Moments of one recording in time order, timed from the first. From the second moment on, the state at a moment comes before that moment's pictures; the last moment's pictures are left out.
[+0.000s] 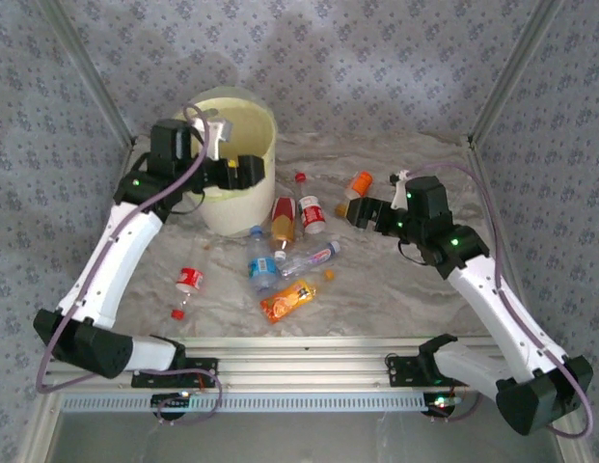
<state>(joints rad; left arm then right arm) -0.38 1.32 1.47 -0.67 0.44 -0.31 0.39 1.05 1.03 -0.59 -0.20 0.55</state>
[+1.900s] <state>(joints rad) -0.77 1.27 1.12 -0.38 0.38 -0.46 0.36 1.97 1.28 -0.27 -0.06 0.89</state>
